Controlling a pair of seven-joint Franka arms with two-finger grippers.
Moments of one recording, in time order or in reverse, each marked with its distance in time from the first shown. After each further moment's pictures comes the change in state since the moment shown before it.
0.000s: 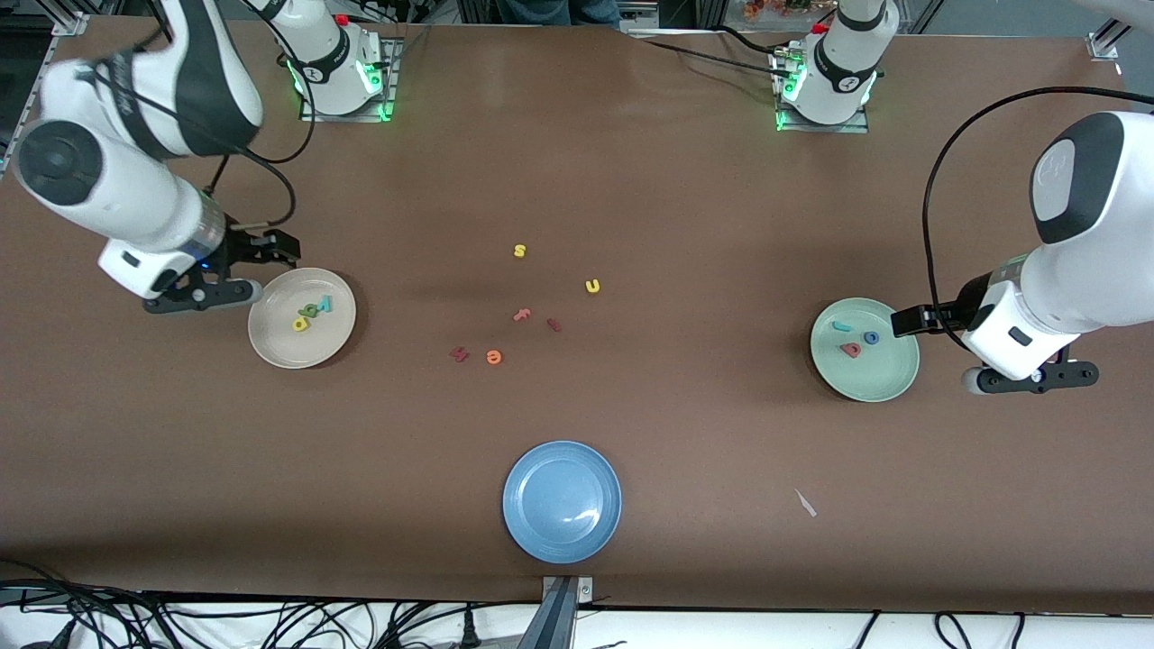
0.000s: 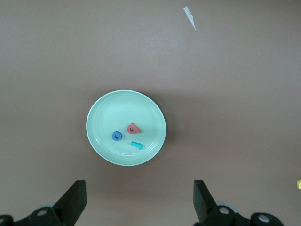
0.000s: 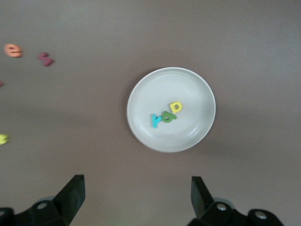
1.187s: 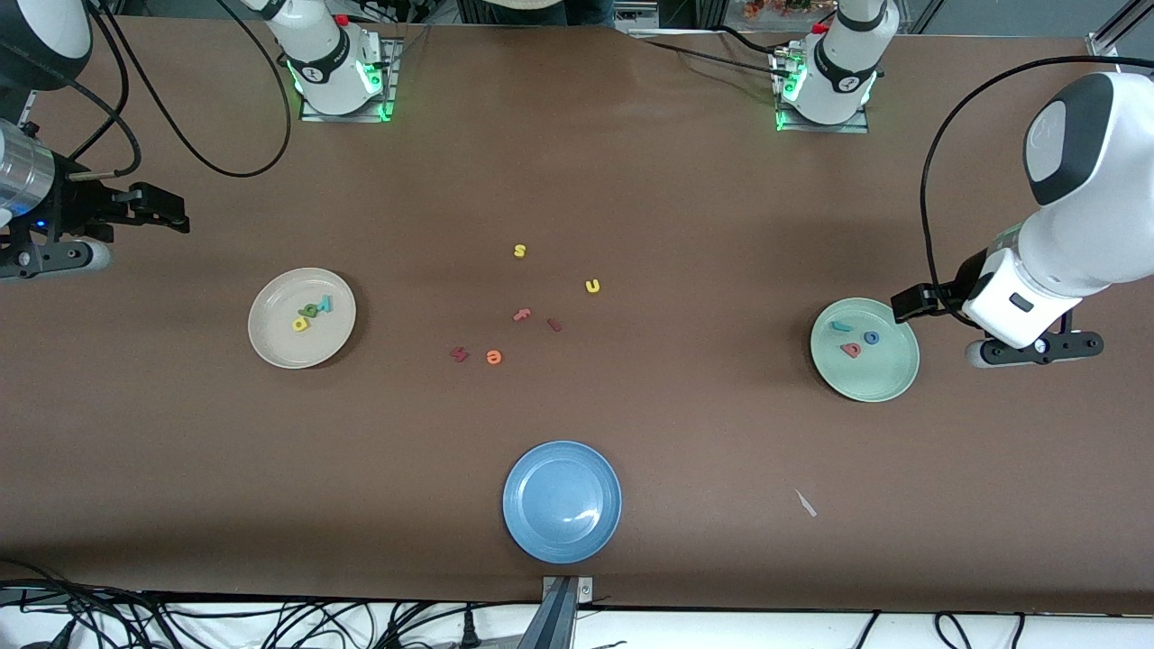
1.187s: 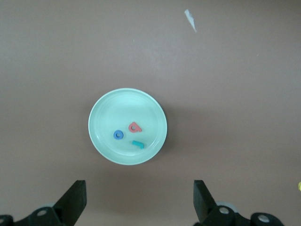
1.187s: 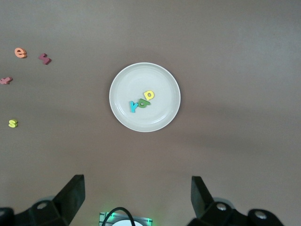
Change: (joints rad) left arm 0.010 -0.125 -0.006 -0.168 0.000 0.080 -0.013; right arm -0.027 0.007 -0.121 0.238 0.015 -0.224 -0.137
